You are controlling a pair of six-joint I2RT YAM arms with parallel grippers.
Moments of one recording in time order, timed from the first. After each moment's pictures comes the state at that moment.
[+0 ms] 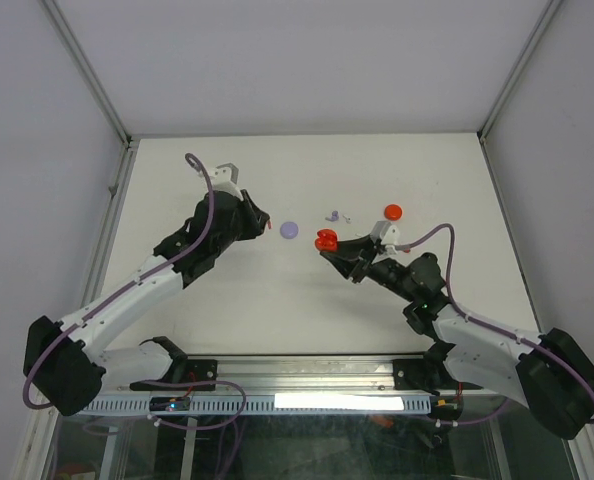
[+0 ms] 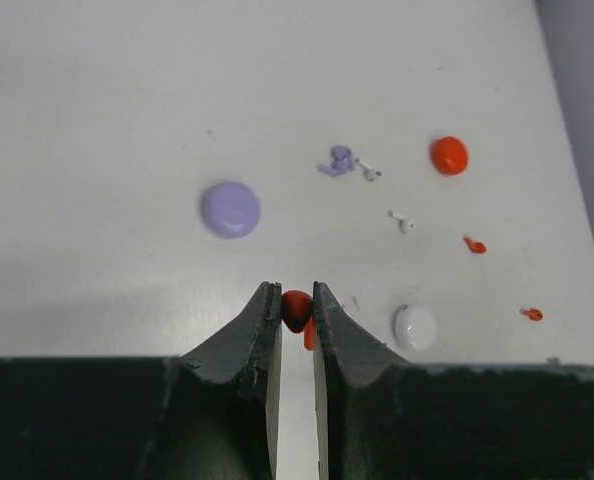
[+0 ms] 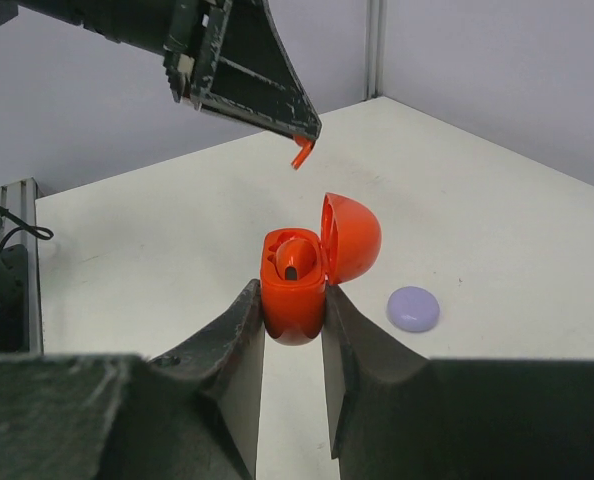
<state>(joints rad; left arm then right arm) -0.64 1.18 0.91 -0.22 -0.22 -0.67 0.69 0.98 0.24 0.94 -0.35 0.13</state>
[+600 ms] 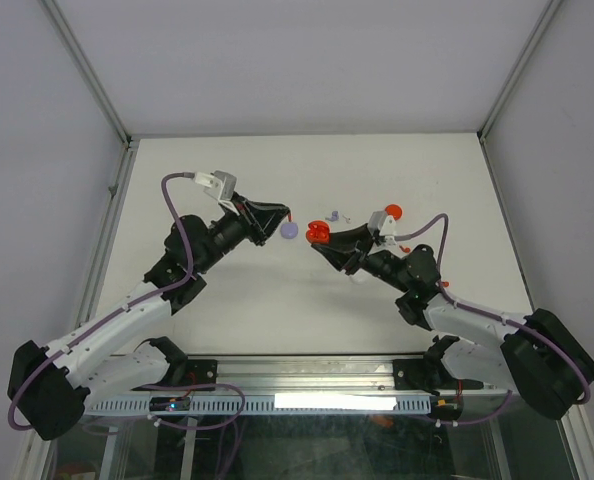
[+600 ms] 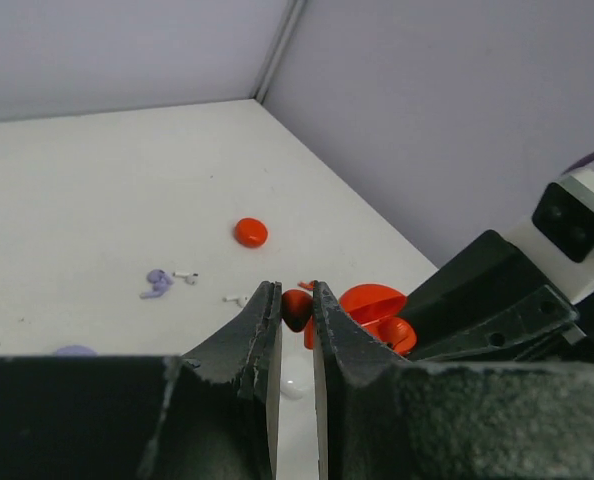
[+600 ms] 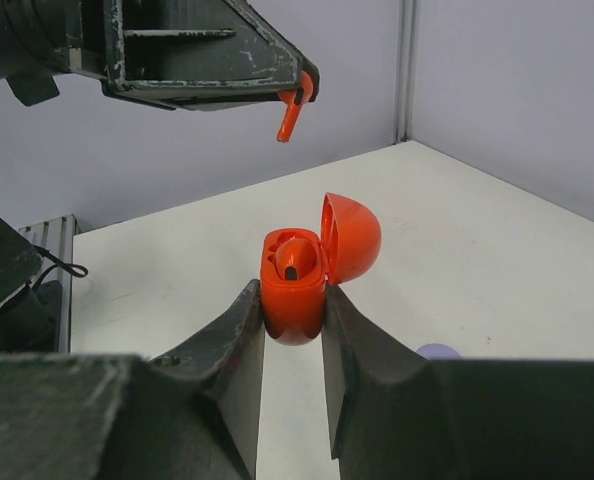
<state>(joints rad) -0.68 0.97 0.69 0.37 0.09 -0.47 0.69 1.11 0.31 1.09 -0.41 0.20</state>
